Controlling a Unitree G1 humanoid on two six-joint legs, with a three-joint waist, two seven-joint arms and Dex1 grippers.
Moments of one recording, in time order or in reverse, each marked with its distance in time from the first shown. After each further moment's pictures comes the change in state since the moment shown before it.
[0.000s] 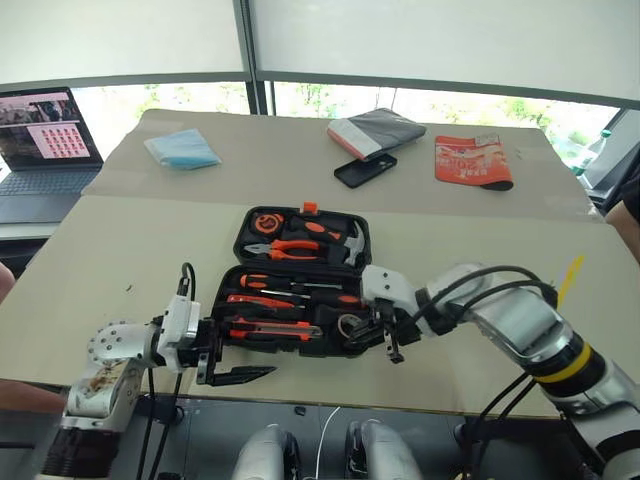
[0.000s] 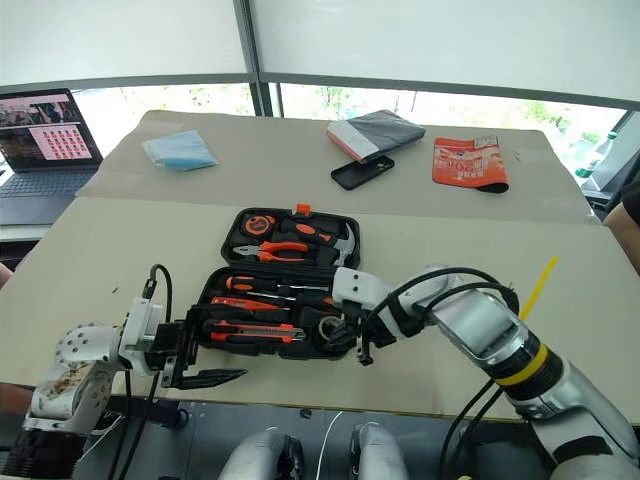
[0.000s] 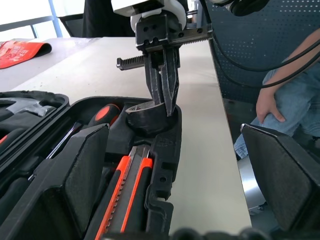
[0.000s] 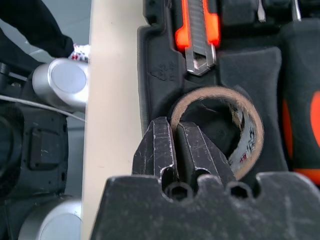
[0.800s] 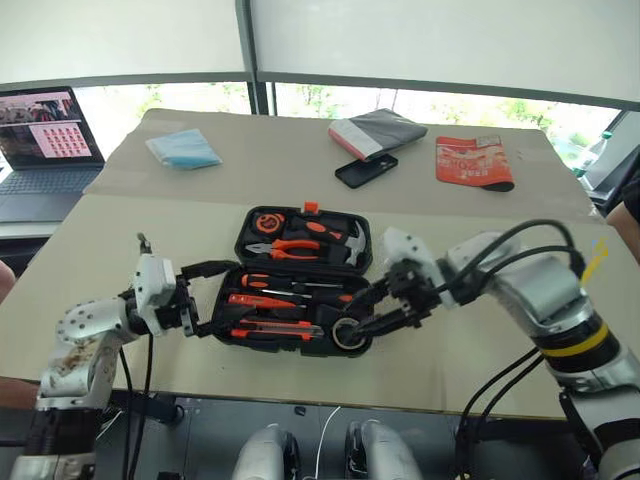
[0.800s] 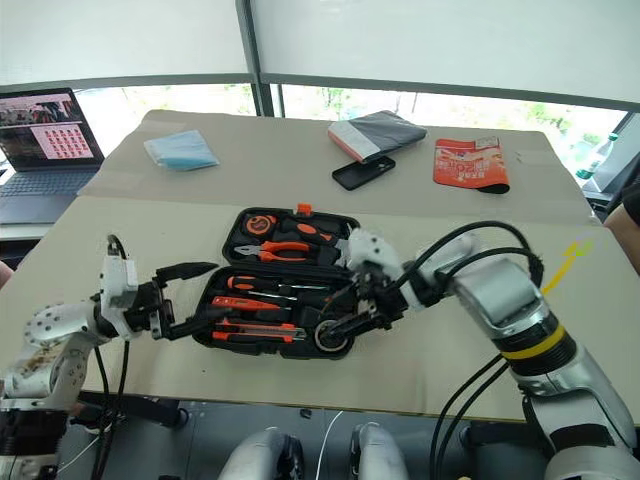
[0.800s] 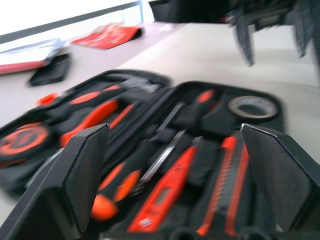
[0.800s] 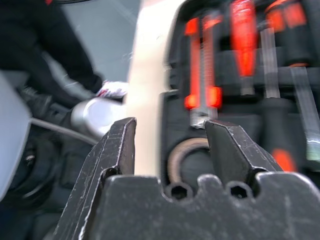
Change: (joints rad) left arm -0.169 0.068 0.119 0.198 0.082 0.100 0.295; right arm -0.003 0.017 -0.273 0.195 0.131 -0.190 0.173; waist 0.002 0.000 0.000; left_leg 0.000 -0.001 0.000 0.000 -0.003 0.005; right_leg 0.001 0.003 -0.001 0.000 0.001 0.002
